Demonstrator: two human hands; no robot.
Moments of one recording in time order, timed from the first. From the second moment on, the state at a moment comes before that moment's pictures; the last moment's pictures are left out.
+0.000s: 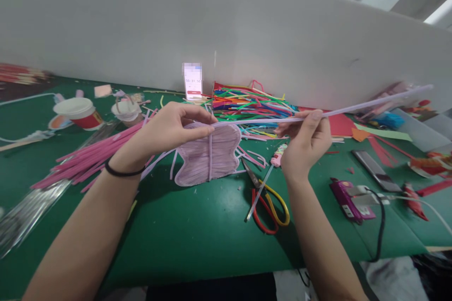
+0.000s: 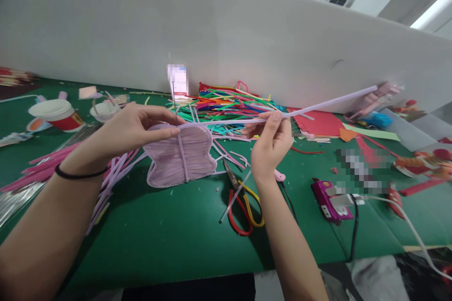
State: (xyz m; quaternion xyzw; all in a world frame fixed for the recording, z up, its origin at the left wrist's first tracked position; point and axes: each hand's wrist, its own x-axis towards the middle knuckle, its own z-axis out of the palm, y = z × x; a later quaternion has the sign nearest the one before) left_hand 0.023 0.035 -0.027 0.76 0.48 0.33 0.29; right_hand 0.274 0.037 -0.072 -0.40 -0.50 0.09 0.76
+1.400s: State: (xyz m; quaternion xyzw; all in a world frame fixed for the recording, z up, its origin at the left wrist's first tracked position) left_hand 0.023 0.036 -0.027 0.71 0.52 0.36 0.31; right_hand 0.300 0.005 -0.092 -0.43 -0.69 -0.10 0.56
